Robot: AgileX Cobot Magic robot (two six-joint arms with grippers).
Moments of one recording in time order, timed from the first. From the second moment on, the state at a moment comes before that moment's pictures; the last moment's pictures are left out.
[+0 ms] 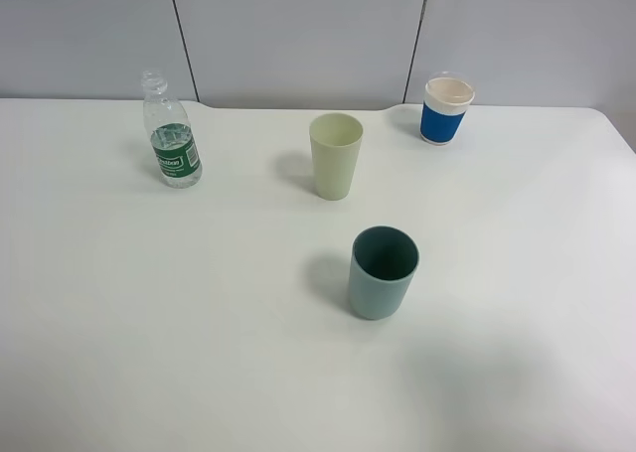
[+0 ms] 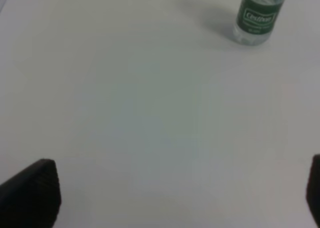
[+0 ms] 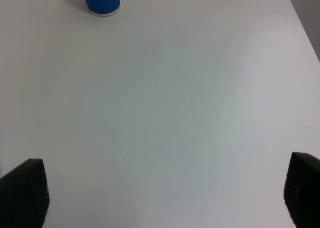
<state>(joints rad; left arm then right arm) 0.03 -0.01 -0.50 0.03 1.05 -0.06 -0.03 0.00 -0.50 0.00 1.06 -0.04</state>
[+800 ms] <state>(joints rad) 0.03 -0.01 -0.50 0.03 1.05 -0.06 -0.03 0.00 -0.50 0.00 1.06 -0.04</state>
